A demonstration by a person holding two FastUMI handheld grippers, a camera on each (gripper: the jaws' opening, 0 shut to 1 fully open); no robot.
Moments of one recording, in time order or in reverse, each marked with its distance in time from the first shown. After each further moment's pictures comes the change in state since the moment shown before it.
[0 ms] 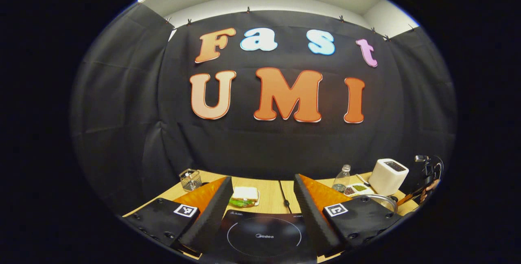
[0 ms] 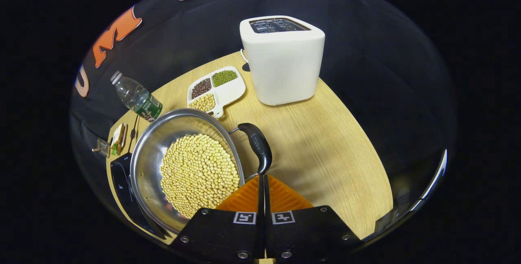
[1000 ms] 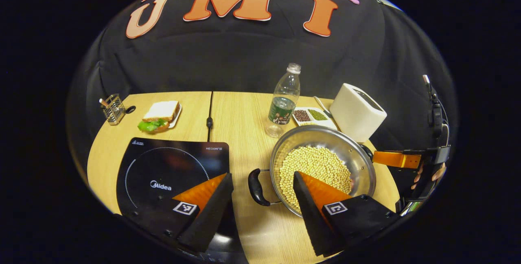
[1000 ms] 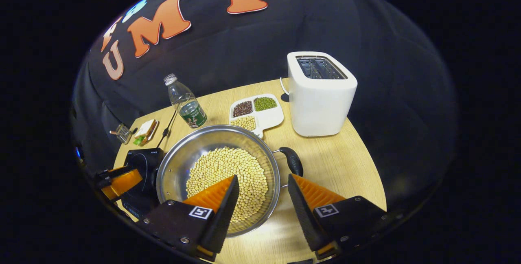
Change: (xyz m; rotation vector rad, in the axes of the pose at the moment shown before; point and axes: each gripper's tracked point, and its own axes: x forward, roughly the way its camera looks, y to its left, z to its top) left arm 0.045 -0.192 -0.211 -0.029 0.627 -0.280; right arm -0.041 0.040 0.028 -0.186 -0.212 0.137
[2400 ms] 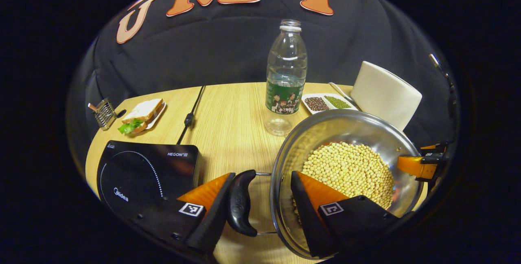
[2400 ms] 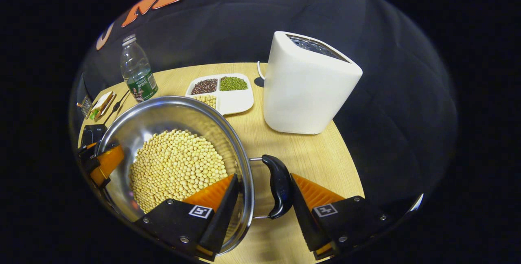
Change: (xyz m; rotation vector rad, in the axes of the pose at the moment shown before) left arm 0.115 -0.007 -0.024 0.097 -0.027 0.113; right arm 0.070 -0.052 -0.024 -0.149 0.065 -0.242
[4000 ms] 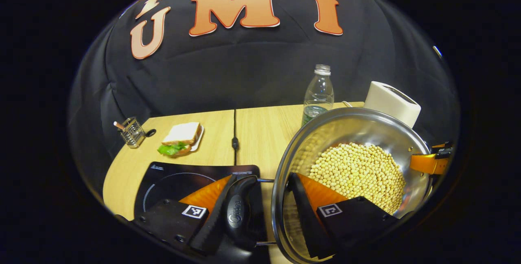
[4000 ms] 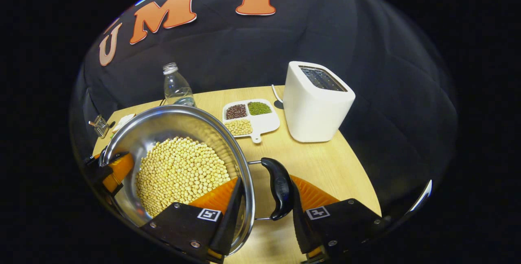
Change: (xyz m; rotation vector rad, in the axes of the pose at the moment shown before) left arm -0.080 0.089 0.046 0.025 -0.138 0.094; right arm -0.095 0.074 0.031 0.089 -0.112 0.044
